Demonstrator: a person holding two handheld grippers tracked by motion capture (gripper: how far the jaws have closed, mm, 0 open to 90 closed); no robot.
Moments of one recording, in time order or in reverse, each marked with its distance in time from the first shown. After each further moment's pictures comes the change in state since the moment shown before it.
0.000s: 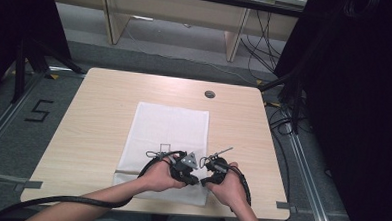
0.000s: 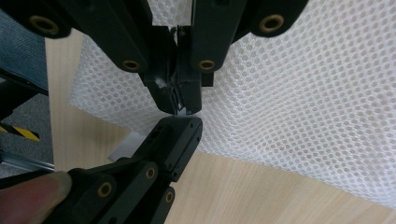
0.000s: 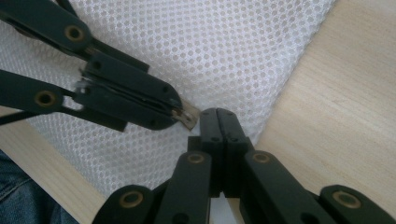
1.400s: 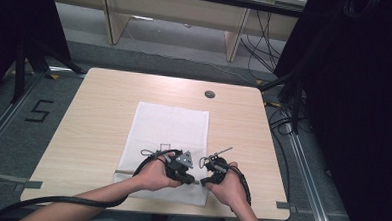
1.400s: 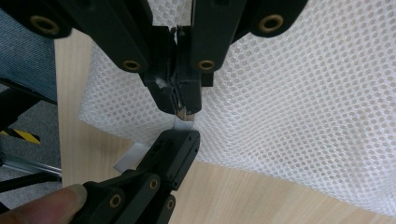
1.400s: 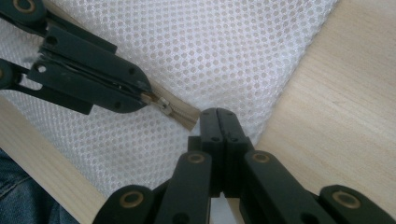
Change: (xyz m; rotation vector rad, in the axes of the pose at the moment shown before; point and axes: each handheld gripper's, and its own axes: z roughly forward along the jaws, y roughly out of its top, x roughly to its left) left arm 0.002 -0.005 -0.013 0.003 -0.002 0.000; right arm 0.000 0.000 0.000 -0.001 0.001 -0.013
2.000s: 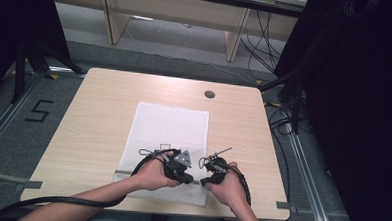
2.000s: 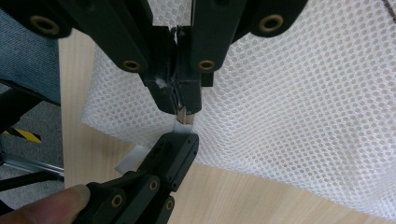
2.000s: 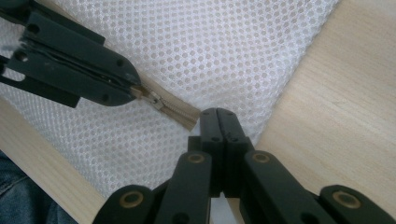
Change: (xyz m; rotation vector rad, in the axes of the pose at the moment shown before) left arm 0.001 -0.001 -0.005 -0.001 0.002 0.009; right arm 0.002 0.000 0.000 0.000 -0.011 -0.004
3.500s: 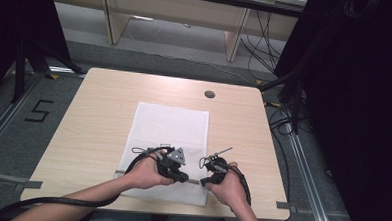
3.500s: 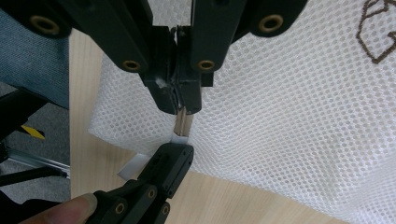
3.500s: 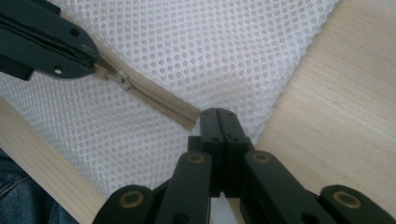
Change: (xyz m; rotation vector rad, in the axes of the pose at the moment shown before) left arm 0.003 -0.007 -0.017 -0.009 -0.004 -0.031; right arm -0.002 0.000 0.000 -0.002 0.013 0.001
